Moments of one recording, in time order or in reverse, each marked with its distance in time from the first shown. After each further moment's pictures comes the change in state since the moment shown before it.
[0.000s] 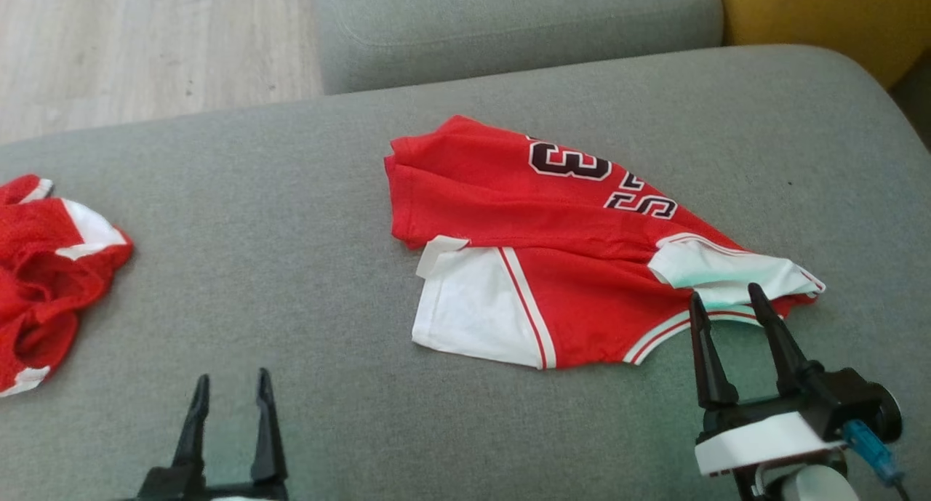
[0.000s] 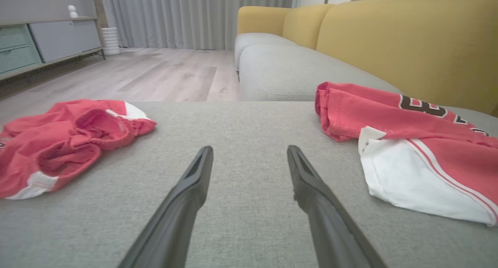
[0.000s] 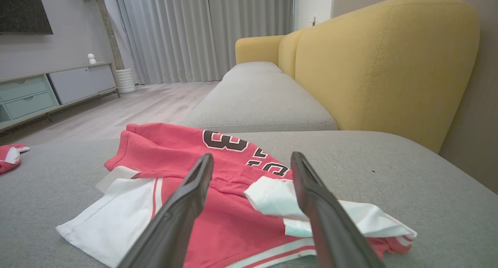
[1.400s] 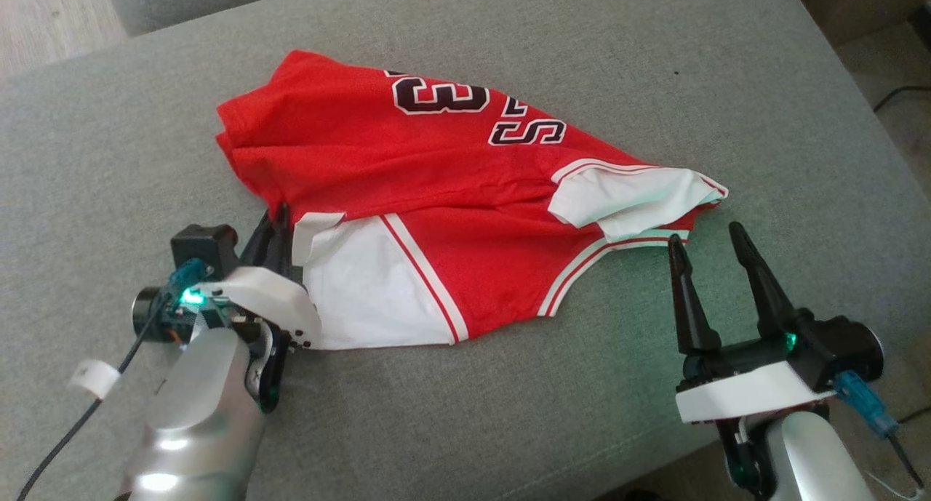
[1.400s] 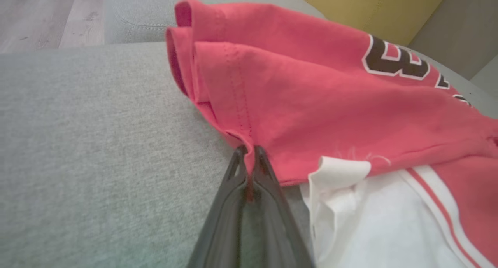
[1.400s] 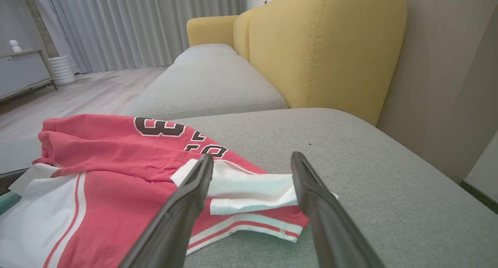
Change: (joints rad) left arm -0.710 -0.078 -0.059 0.701 -0.062 -0.274 0.151; right arm -0.120 0.000 0.059 -0.013 0.030 0.000 0.000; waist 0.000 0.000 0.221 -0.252
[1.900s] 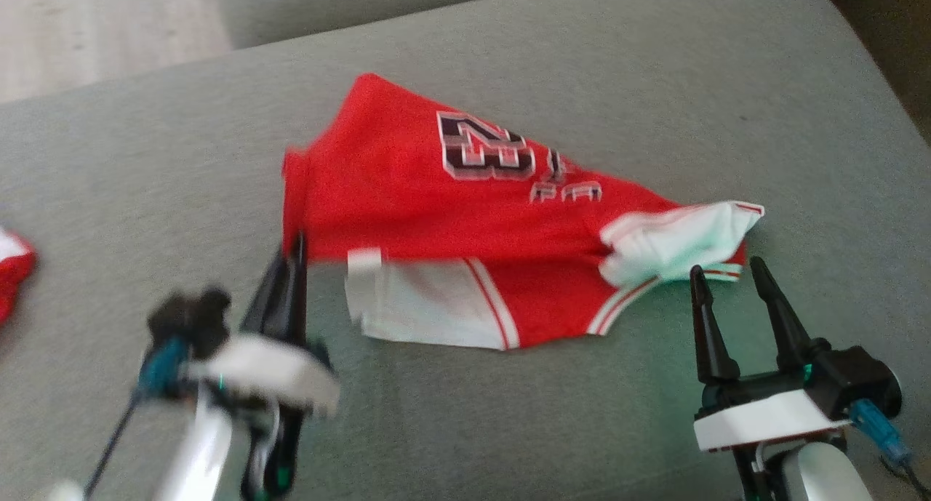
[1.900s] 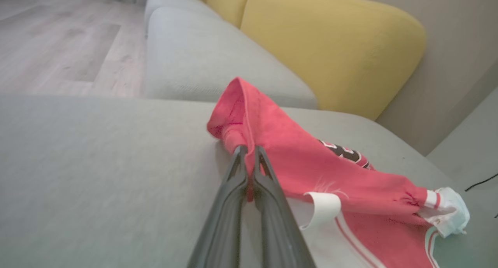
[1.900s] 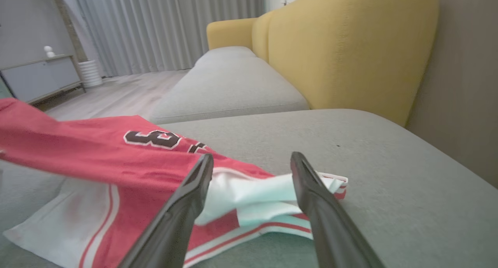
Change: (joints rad) left arm 0.317 0.034 0.016 -0.634 -0.081 0.077 0.108; right arm 0.073 0.000 -0.049 0.001 0.006 0.000 0.000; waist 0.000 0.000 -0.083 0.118
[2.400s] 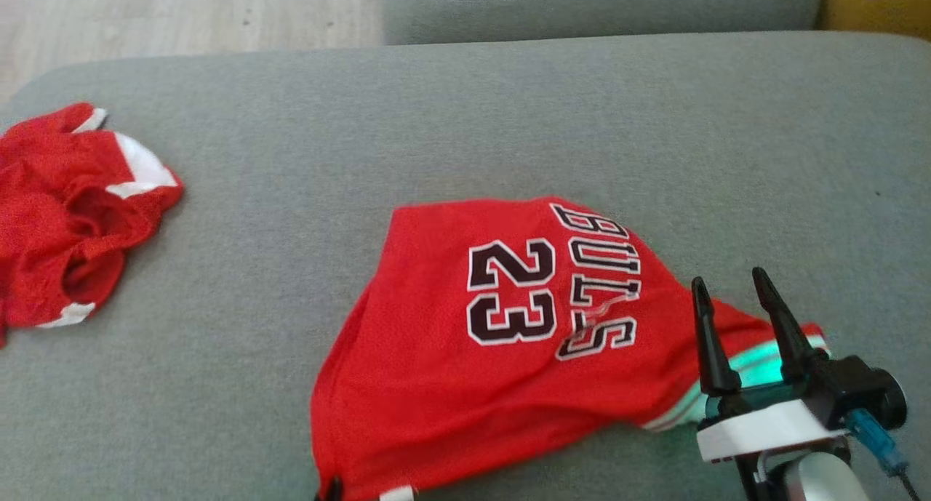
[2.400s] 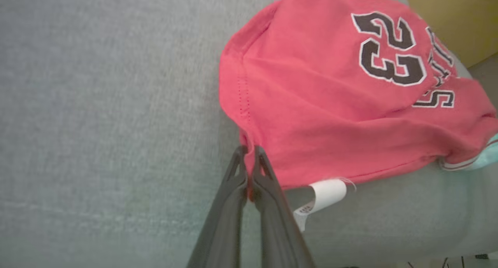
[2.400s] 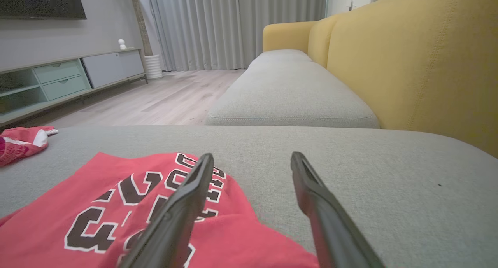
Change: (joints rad) left arm 0.617 0.026 -0.071 -0.307 -0.072 0.142 0.158; right arm 0.021 0.000 -0.015 0.001 -0.044 0.000 0.000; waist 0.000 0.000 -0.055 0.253
